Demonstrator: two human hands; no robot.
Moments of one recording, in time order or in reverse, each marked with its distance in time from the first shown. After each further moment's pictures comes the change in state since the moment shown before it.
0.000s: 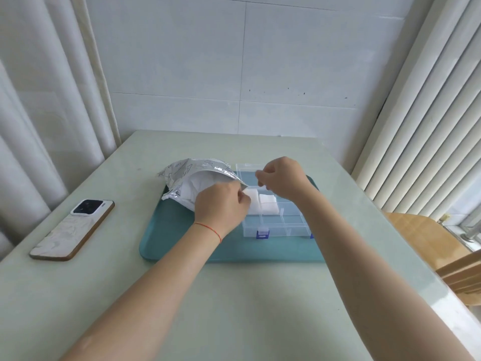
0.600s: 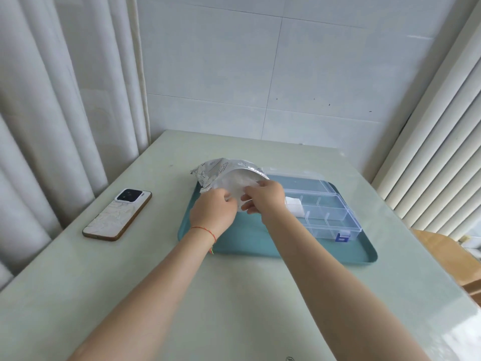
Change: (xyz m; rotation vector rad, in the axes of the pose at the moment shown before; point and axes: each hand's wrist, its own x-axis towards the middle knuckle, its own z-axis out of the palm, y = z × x) left_hand -0.026 -0.069 -0.024 -0.261 -0.088 -0.361; right_hand -0.033 -0.071 0.088 0.691 -0.038 0.338
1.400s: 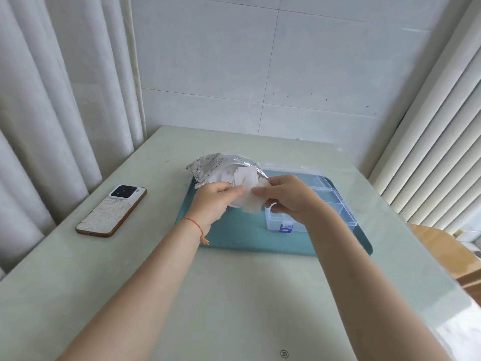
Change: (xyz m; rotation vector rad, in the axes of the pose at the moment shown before) left_hand -0.003 0.004 -0.006 -0.686 -0.228 -0.115; right_hand -0.011 0.000 -0.069 -0.141 -0.333 -0.113
